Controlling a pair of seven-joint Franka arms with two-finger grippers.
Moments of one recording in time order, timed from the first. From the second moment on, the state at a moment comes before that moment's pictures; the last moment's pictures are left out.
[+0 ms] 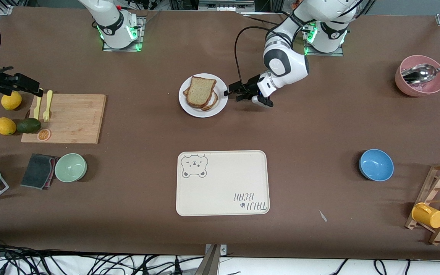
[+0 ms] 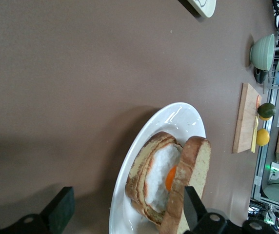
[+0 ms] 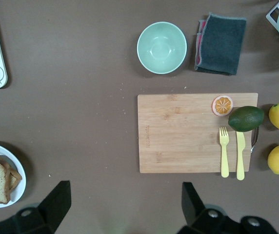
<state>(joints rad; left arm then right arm) -0.23 0.48 -0.59 -2.25 -2.04 2.77 1.10 -0.03 0.02 -0.03 -1.66 0.02 1.58 -0.02</state>
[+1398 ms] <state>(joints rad) -0.30 0.58 -0.59 -2.17 -2.09 2.84 1.11 -0.03 0.02 -0.03 -1.66 0.02 1.58 -0.02</state>
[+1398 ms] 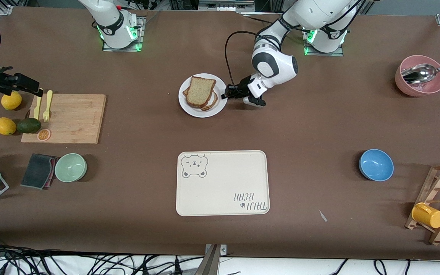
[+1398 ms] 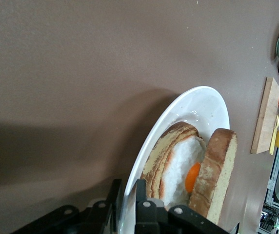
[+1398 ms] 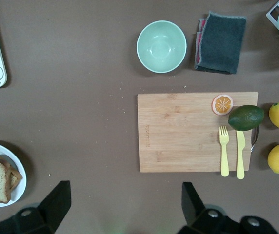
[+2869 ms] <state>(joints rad) -0.17 0.56 -0.63 -2.14 -2.27 2.84 1.37 -0.04 0.02 -0.04 -1.66 0.02 1.58 -0.02</state>
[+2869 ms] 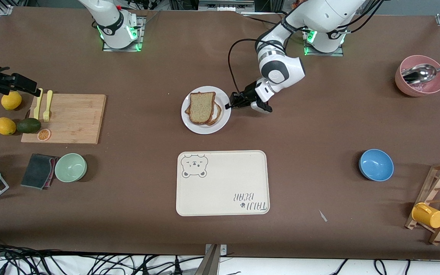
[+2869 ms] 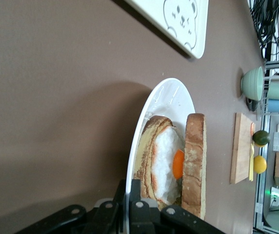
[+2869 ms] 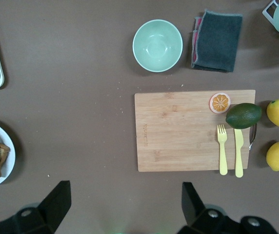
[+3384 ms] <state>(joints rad) 0.00 0.55 -0.71 -2.09 -2.27 2.84 1.37 -0.04 0.02 -0.04 -1.66 0.02 1.57 -0.02</state>
